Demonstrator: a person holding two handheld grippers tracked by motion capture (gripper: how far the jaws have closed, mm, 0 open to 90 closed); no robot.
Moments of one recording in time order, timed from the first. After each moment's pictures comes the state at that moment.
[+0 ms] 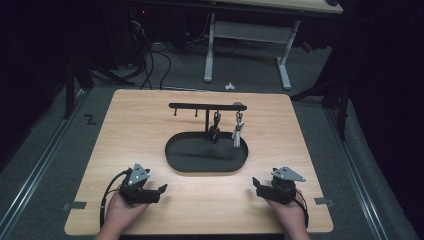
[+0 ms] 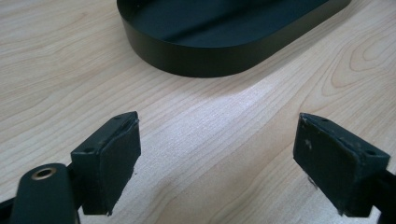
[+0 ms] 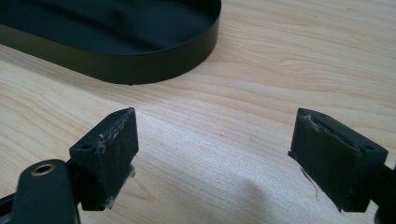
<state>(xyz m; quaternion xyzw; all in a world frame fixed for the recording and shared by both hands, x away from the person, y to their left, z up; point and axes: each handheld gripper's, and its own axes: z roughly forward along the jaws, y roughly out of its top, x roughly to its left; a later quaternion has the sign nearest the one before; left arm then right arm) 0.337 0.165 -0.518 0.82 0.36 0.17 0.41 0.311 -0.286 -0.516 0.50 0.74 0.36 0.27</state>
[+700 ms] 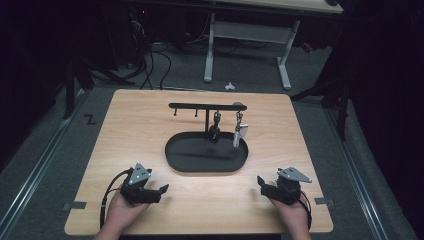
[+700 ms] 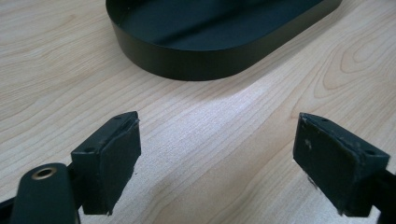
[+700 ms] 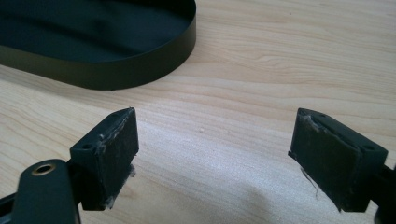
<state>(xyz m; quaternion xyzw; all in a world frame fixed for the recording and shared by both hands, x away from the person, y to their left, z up) 0.339 0.163 -0.519 0.82 0.35 0.16 0.41 0.307 -0.297 -0.514 0.53 0.71 0.36 0.28</state>
